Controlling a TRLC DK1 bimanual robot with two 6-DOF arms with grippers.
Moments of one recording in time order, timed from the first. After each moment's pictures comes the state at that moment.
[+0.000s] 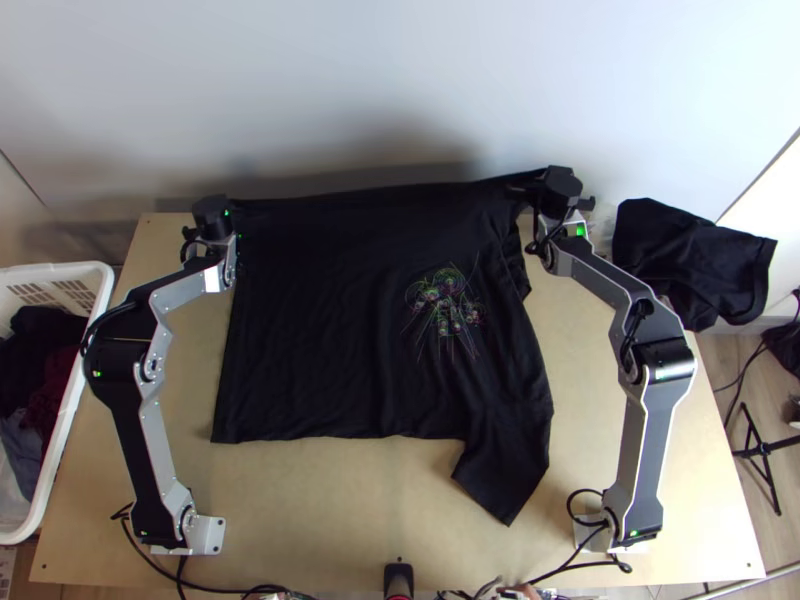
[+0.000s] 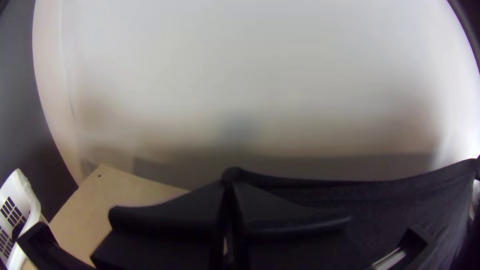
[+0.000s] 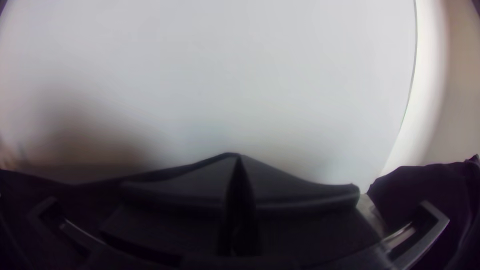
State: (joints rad) left arm -0.02 2.18 1.49 0.43 -0.27 -0.09; right arm 0.19 2.20 1.66 0.42 0.39 0.04
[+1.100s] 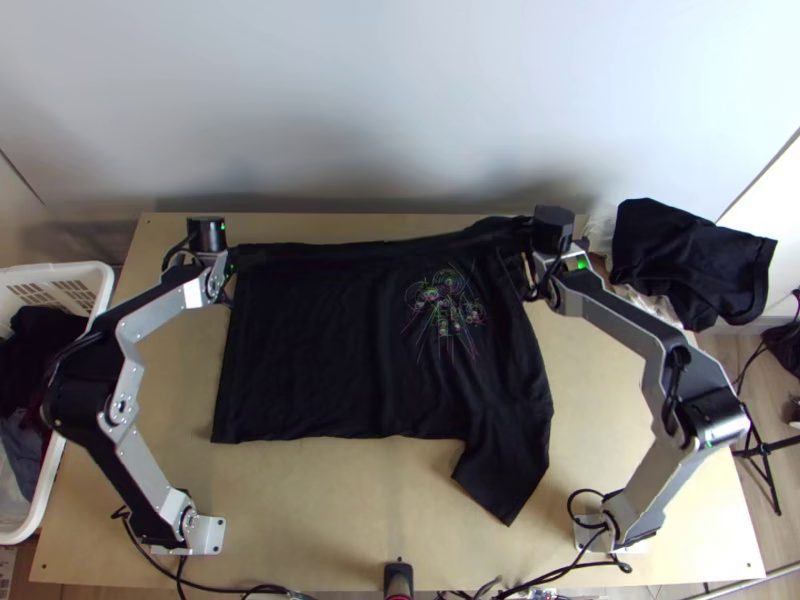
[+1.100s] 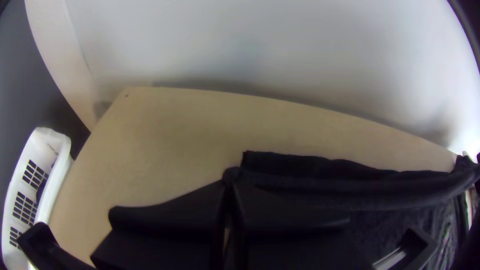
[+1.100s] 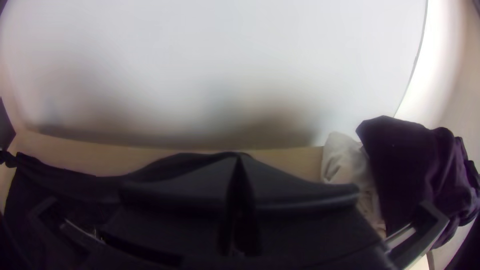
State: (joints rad) left arm -0.03 1.90 1.27 -0.03 -0.27 -0.17; right arm 0.30 1.85 1.26 0.21 0.38 0.11
